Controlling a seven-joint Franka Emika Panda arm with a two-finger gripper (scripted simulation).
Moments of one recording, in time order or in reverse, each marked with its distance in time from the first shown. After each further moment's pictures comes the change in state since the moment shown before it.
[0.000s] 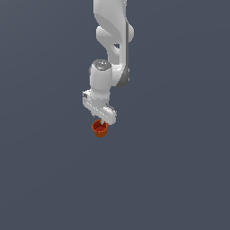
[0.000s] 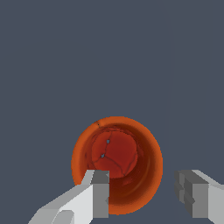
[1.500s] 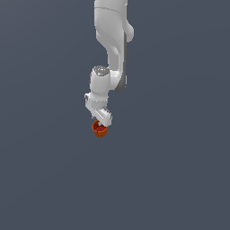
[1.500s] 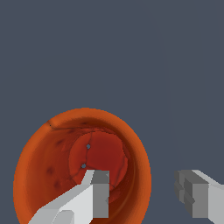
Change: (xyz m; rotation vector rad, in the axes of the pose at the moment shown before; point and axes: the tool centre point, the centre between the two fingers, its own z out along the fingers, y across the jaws) arm -0.014 0.022 0.037 0.016 0.041 0.171
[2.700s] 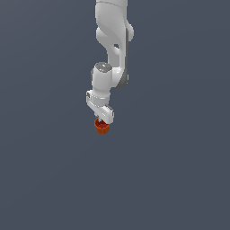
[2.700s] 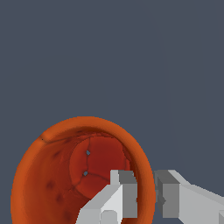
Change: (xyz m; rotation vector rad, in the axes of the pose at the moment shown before) arm -0.008 -0.002 -0.015 -0.001 -0.001 0.002
